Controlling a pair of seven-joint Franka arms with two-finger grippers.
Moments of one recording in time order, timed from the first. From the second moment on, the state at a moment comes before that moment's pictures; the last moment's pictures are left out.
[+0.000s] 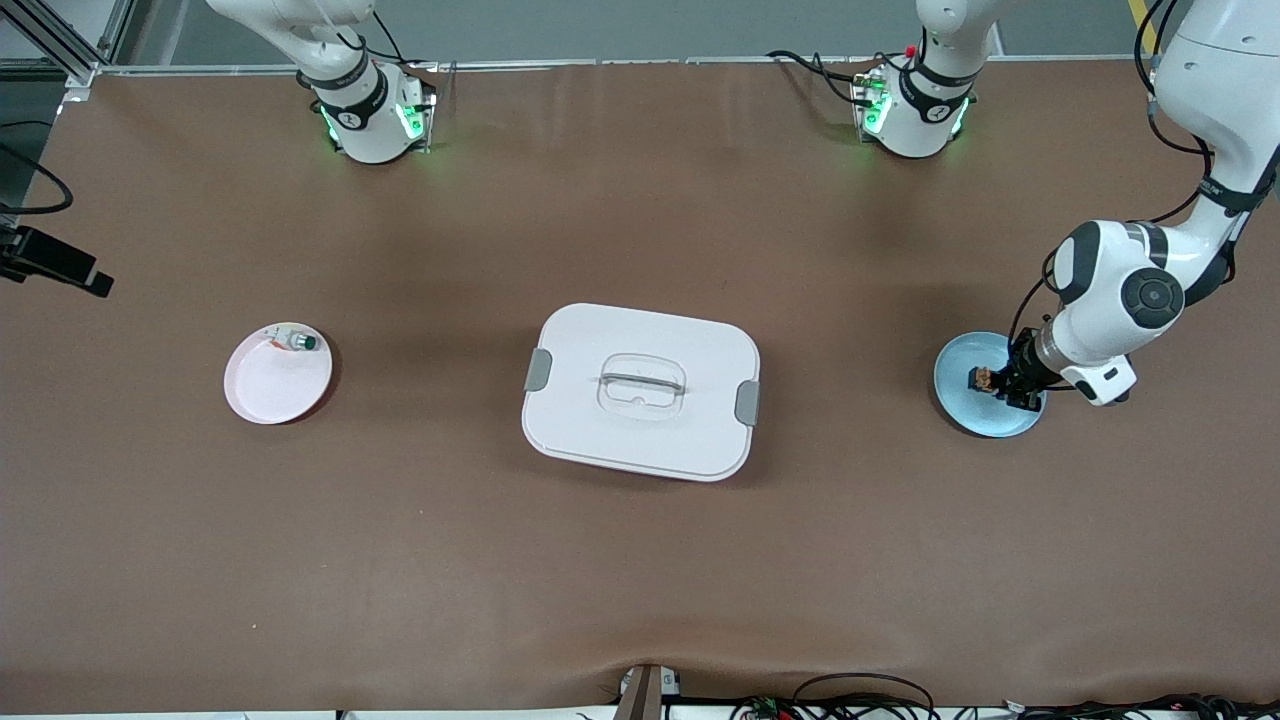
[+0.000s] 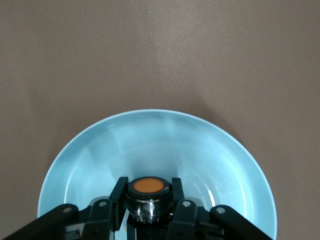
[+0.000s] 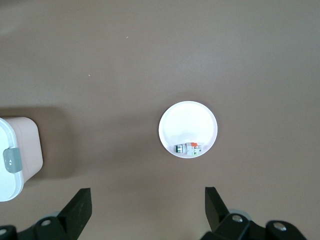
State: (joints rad) left arm 0.57 0.45 -0.42 -2.22 0.41 2.61 -1.52; right arm -0.07 0.12 -0.02 -1.35 0.05 1.43 0.12
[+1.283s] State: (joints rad) left arm 0.57 0.45 -0.42 -2.20 0.41 2.61 -1.54; right arm -0.06 0.11 -0.02 -1.35 0.03 1.42 0.12
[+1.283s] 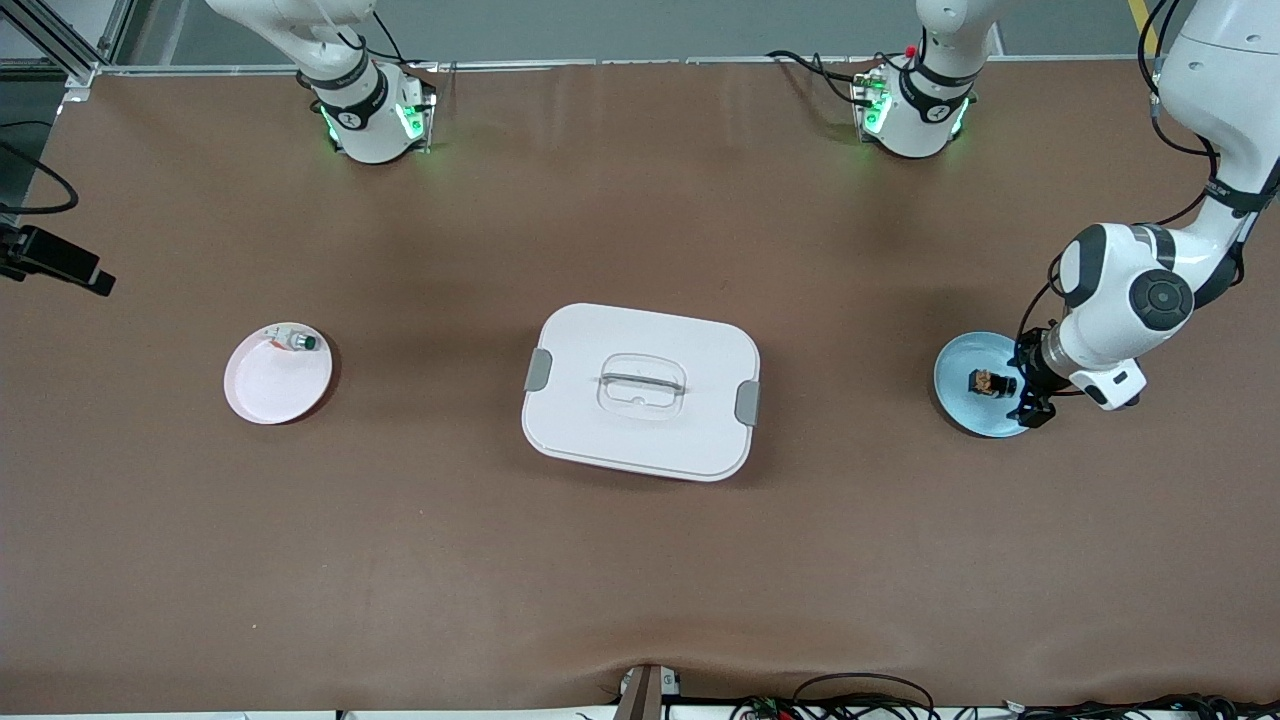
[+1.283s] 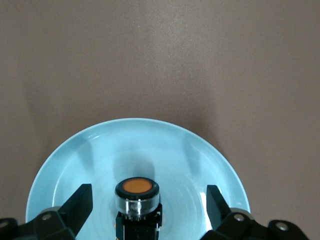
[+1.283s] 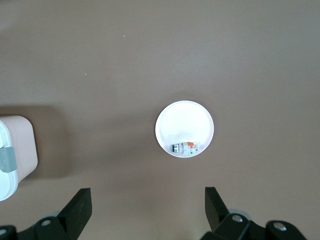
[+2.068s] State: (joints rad) left arm 0.53 0.45 -0.42 -2.18 0.41 2.61 -1.59; right arm -0.03 0.11 -0.02 -1.35 0.03 1.43 0.12
